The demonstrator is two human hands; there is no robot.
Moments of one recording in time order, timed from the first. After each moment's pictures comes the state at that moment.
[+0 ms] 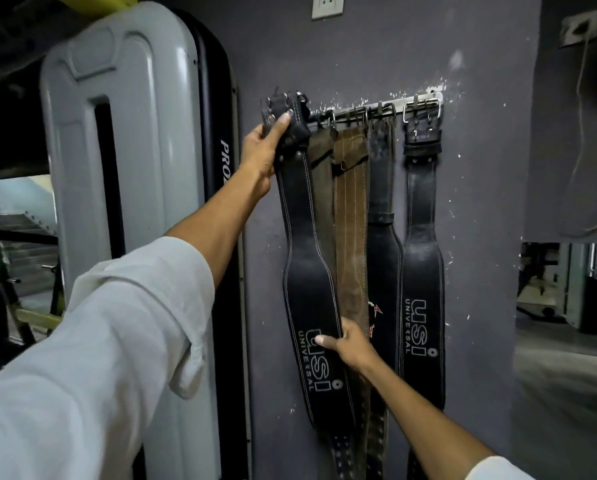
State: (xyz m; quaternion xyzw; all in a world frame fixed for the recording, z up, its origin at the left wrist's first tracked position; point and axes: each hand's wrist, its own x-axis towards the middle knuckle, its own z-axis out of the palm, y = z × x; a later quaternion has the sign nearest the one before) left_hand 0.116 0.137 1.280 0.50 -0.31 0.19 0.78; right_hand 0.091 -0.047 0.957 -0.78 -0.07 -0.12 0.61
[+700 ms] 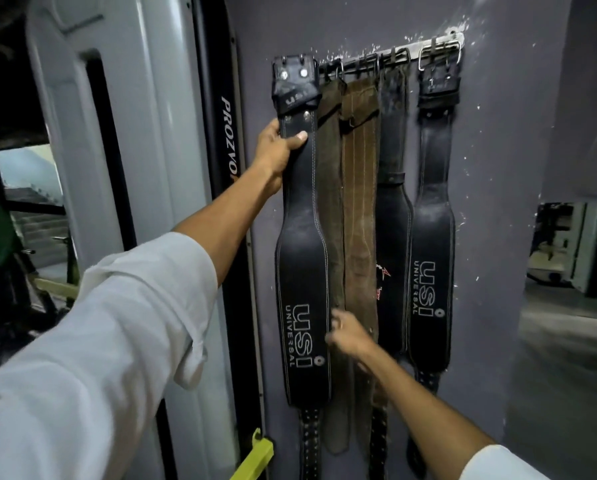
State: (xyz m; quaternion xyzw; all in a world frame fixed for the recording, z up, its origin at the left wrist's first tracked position) left_hand 0.132 0.131 1.214 0.55 -0.30 0.16 0.76; right_hand 0.071 -0.021 0.914 -0.80 -0.04 -0.03 0.60
